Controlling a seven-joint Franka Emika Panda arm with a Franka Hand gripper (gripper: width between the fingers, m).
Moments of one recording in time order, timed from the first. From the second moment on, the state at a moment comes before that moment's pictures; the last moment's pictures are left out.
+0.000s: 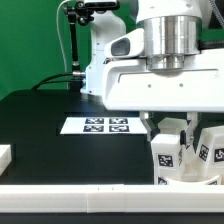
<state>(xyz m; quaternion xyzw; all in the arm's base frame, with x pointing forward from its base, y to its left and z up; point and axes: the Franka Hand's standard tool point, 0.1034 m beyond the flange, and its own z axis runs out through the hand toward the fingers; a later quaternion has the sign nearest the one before) 0.635 0.049 0.078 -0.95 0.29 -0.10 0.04</state>
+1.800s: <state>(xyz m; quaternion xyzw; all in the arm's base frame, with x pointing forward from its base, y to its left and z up) 0.630 0.050 0.103 -0.78 0.62 -0.07 0.07</state>
